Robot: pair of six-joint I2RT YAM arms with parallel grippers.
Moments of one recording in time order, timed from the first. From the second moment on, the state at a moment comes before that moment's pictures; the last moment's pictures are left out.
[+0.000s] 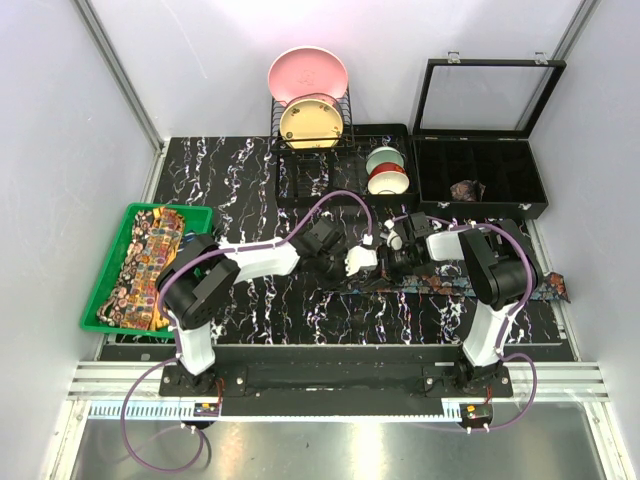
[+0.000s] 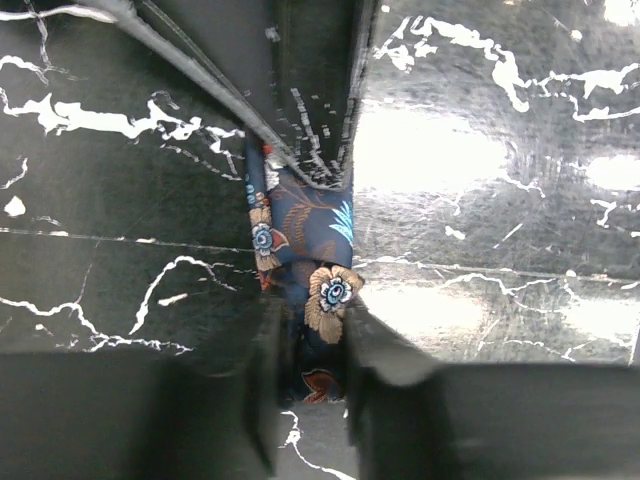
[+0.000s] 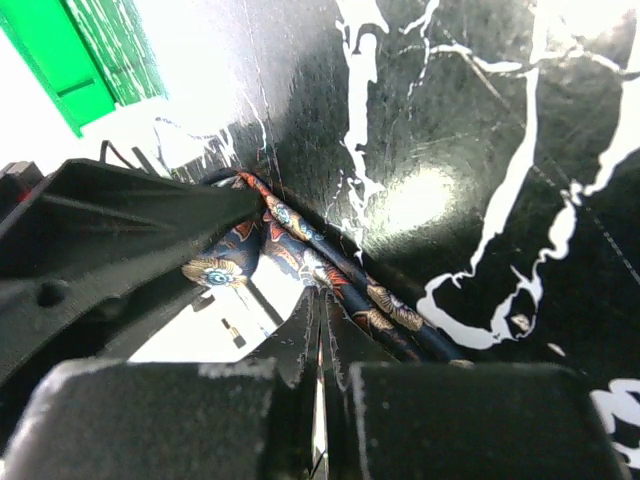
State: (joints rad) left arm -0.81 1.84 1.07 -0.25 0.48 0.50; right arm 0.30 1.86 0.83 -0.18 -0.87 0.49
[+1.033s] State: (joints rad) left arm -0.80 1.84 1.07 -0.25 0.47 0.52; right arm 0.34 1.95 0.80 0.19 -1.05 0.80
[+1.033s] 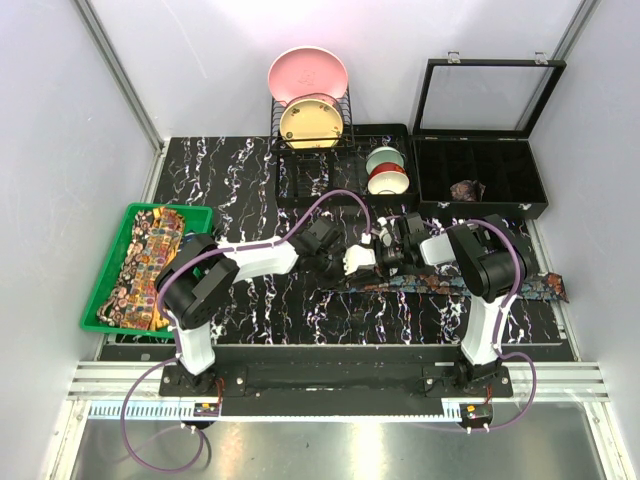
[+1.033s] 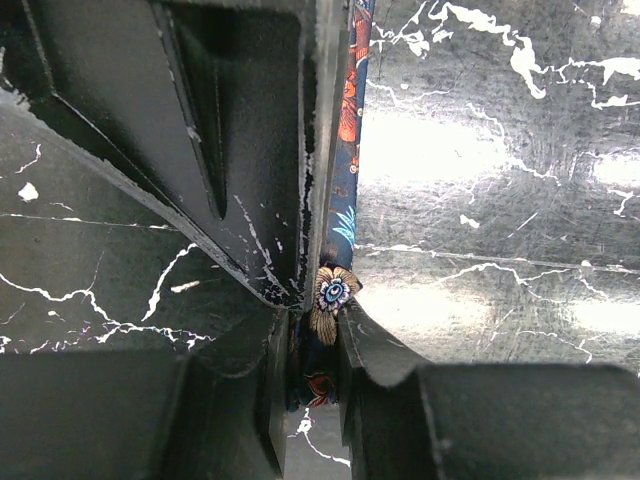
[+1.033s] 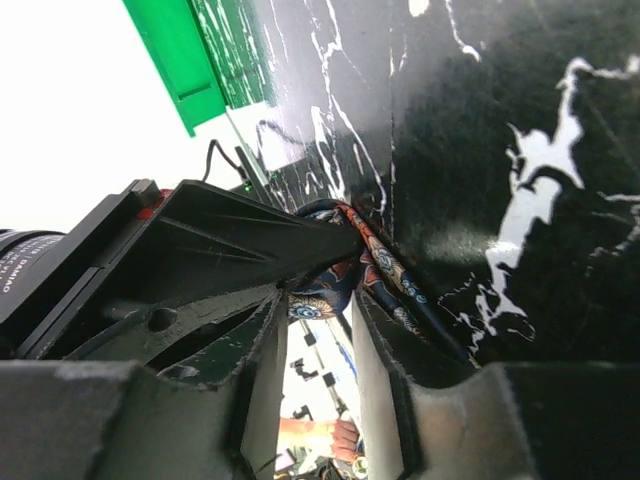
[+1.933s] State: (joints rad) left arm -0.79 1.83 1.07 -0.26 0.50 0.52; right arm 0.35 1.95 0.70 0.47 -1.08 0.91
